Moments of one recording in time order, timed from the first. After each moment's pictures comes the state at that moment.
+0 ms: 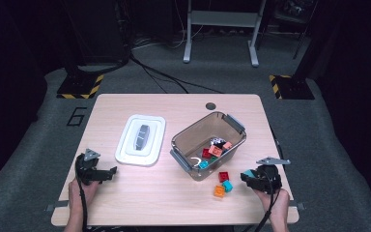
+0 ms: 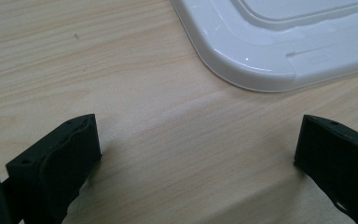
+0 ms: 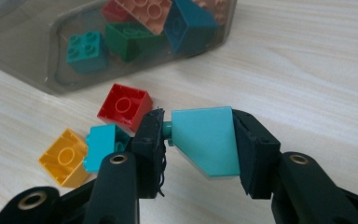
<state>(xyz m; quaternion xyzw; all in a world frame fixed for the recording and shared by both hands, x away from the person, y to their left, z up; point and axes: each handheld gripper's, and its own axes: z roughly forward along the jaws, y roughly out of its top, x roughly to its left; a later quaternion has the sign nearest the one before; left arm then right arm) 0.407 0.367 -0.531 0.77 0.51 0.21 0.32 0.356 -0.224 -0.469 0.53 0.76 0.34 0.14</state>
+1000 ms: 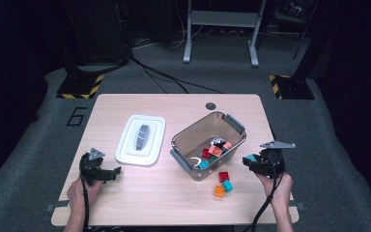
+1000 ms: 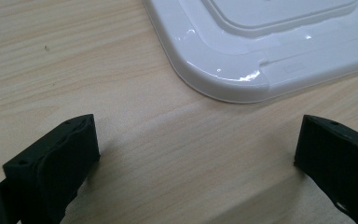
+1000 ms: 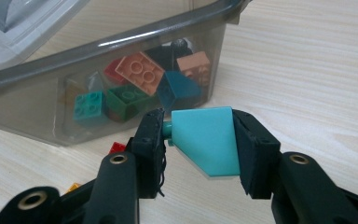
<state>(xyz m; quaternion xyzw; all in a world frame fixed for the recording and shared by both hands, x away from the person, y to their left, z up) 0.410 0.353 -0.532 0.77 0.50 0.21 0.33 0.383 -0.226 -0.426 0.53 0.75 0.36 0.16</state>
